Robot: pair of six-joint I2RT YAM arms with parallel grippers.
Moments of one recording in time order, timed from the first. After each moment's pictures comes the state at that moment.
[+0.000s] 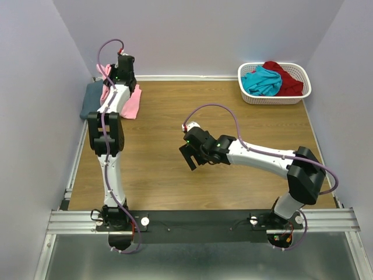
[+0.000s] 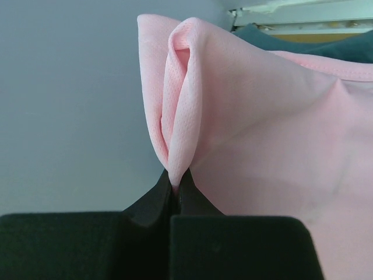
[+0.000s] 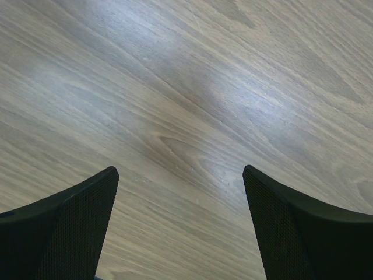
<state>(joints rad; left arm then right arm) -0.03 2.26 1.96 -0.22 -0.77 0.42 1.00 1.64 1.19 -0.54 0.29 0.29</state>
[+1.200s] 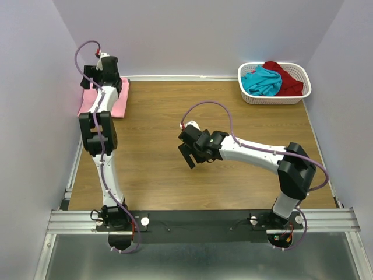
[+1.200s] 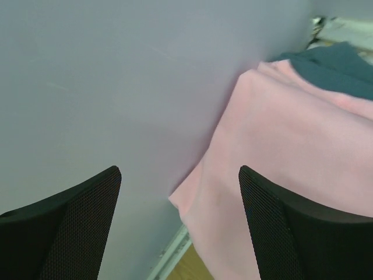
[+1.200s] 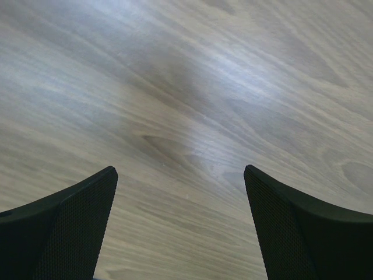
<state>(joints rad) 0.10 2.31 1.97 -0.09 -0.84 0.31 1.00 1.74 1.31 -0.69 0.33 0.33</state>
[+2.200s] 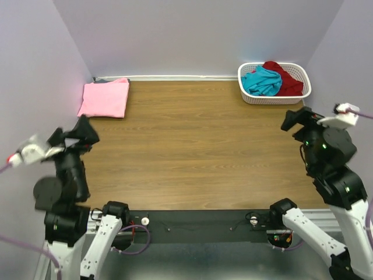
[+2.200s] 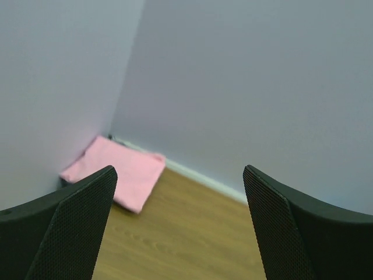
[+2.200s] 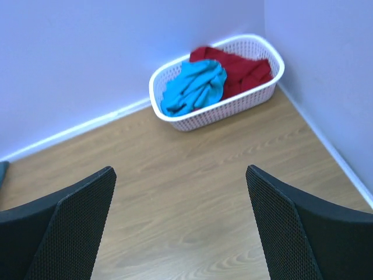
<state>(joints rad) -0.17 0.44 1.06 -0.34 -0.45 -0.31 0.41 0.70 1.17 -0.61 0.64 0.34</state>
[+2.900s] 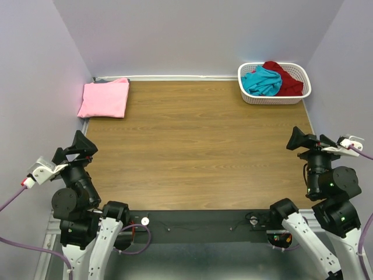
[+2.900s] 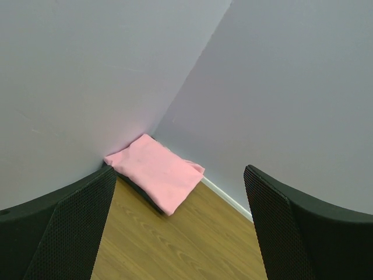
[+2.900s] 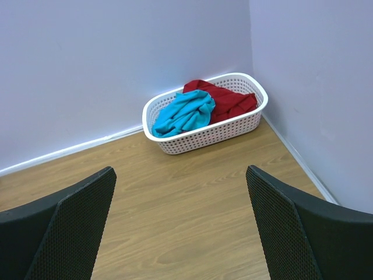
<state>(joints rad) -0.17 0.15 0.74 -0.22 -0.72 -0.34 0.41 0.30 0.84 -0.39 0.63 0.13</state>
